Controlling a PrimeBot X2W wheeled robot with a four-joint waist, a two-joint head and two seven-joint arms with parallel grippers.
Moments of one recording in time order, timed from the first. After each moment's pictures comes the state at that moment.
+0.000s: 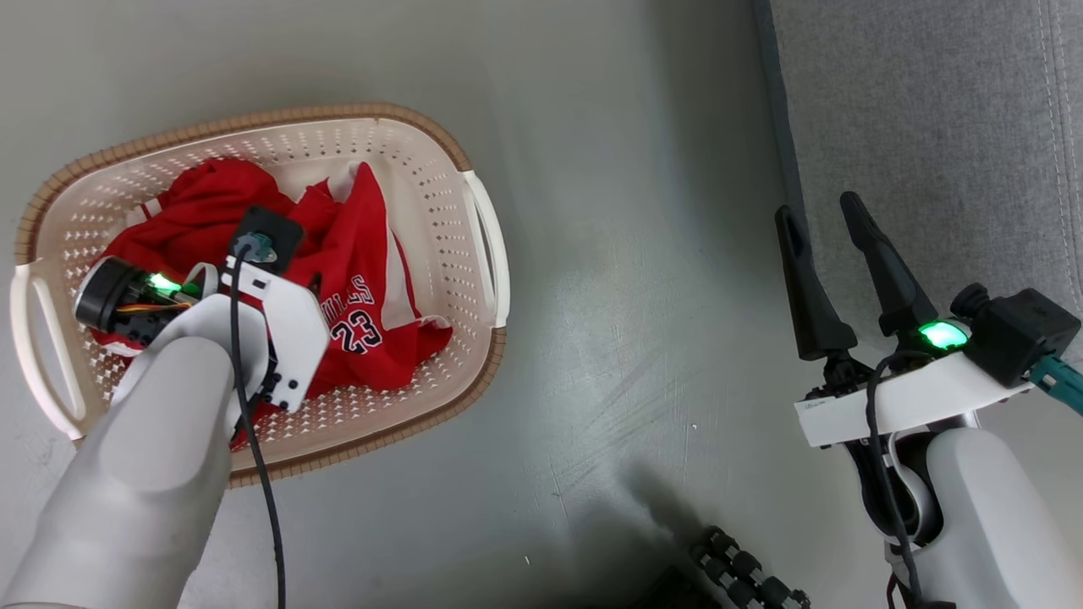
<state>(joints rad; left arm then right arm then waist) -0.77 0.18 -0.40 0.68 -0.12 -0.08 0.30 -0.29 -0.04 0.10 0.00 0.28 0.12 -0.25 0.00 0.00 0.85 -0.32</state>
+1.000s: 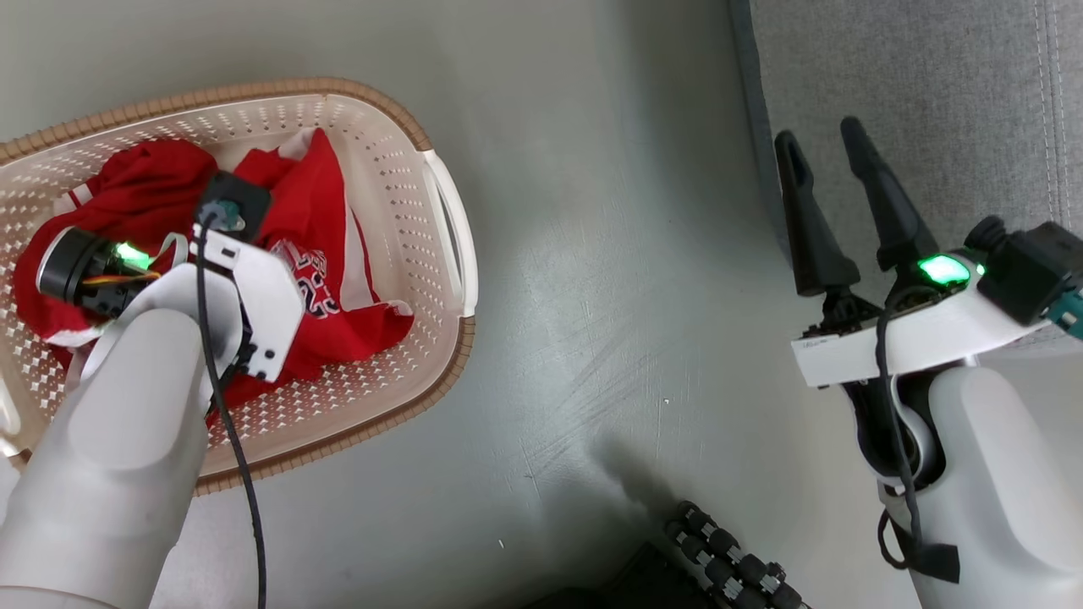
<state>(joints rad) -0.81 0.22 -0.40 0.68 -0.12 -0.07 0.31 -0.41 -0.04 0.12 0.01 0.34 0.12 -0.25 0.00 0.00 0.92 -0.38</state>
